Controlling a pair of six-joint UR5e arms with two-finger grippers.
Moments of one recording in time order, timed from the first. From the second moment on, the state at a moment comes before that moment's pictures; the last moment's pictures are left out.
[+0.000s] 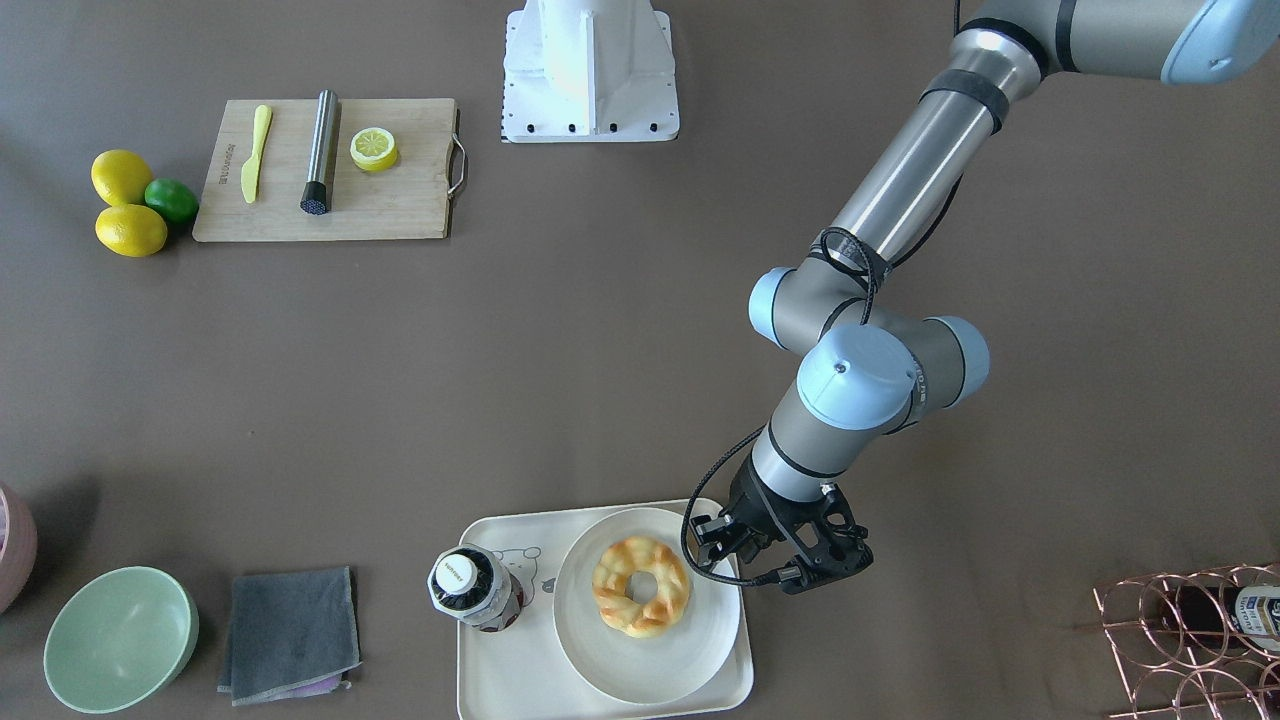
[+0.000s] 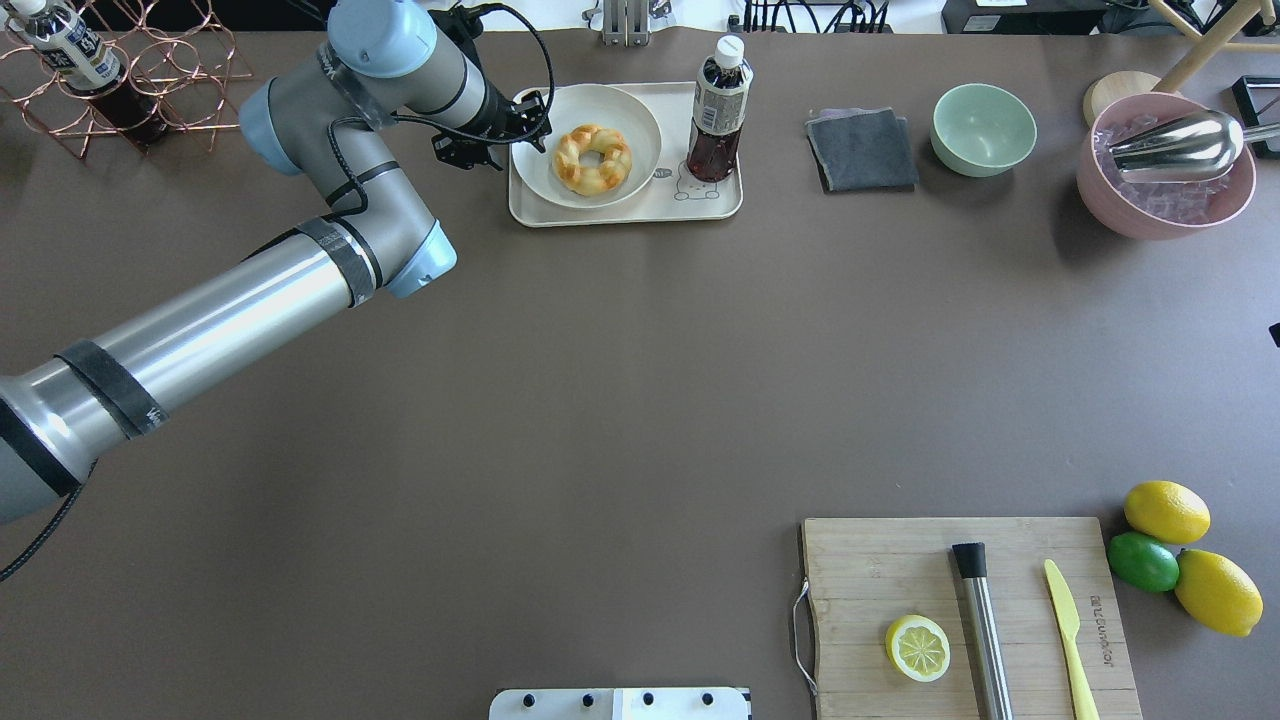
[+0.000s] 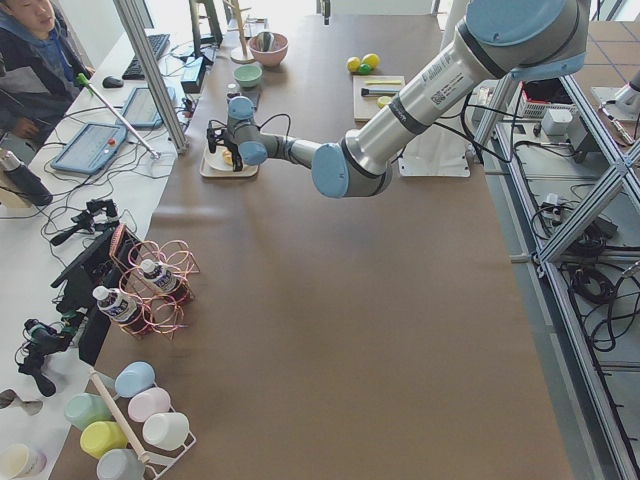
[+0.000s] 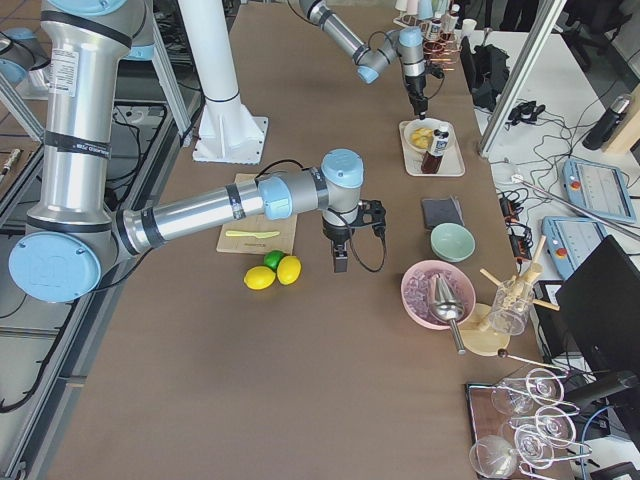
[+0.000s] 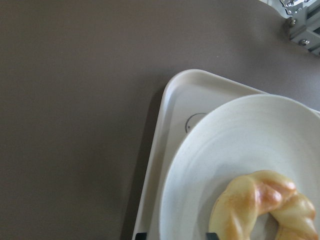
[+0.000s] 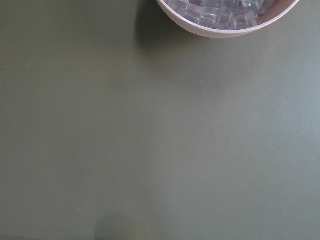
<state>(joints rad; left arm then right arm) -0.83 -2.55 -0.81 -2.37 -1.98 -1.40 1.30 -1.72 2.02 -1.60 2.30 0.24</state>
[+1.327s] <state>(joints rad) -1.27 -1.79 -1.89 -1.53 -2.19 -0.24 1.48 -1.60 1.74 -1.60 2.30 -0.05</state>
